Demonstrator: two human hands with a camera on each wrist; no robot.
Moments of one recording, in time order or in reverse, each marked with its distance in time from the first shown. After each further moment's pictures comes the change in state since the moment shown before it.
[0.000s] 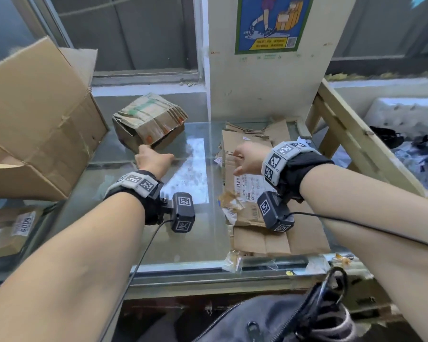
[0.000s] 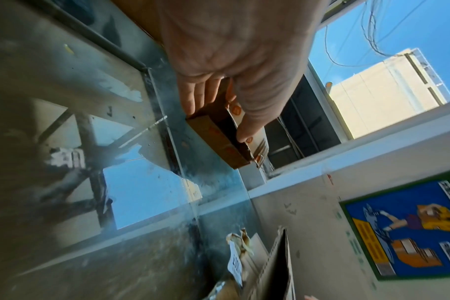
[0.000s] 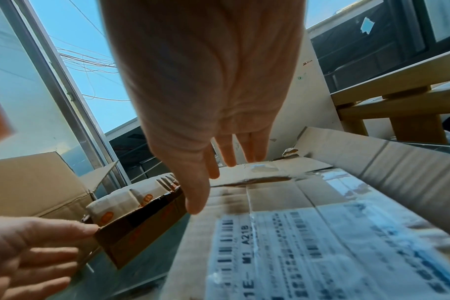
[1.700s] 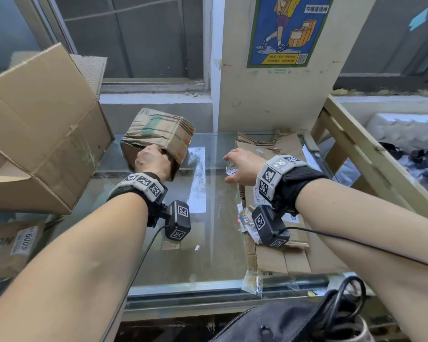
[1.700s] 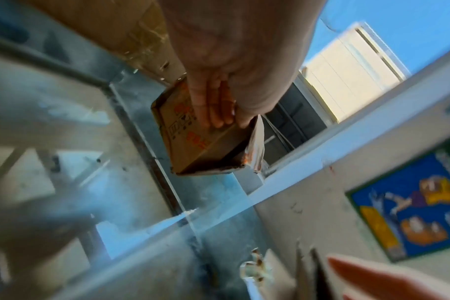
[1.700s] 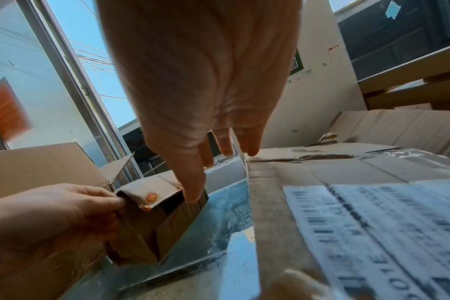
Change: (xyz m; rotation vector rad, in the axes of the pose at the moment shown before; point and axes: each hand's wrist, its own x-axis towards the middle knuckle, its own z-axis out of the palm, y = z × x) left_hand 0.044 0.000 -0.019 0.272 0.096 0.245; right_hand 0.026 -0.046 0.001 0.077 0.055 -0.042
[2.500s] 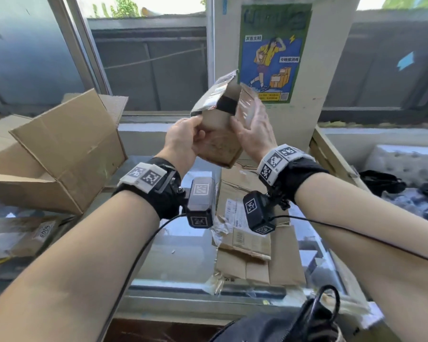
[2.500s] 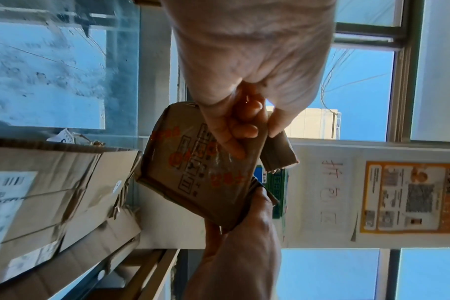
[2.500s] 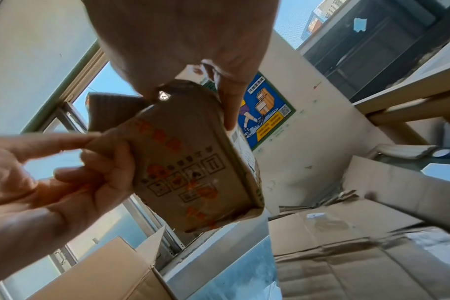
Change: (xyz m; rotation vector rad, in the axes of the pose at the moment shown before) left_hand -0.106 0.173 -0.068 -1.427 -0.188 -0.162; right_hand -0.061 0.050 -0.094 0.696 0.719 -0.112
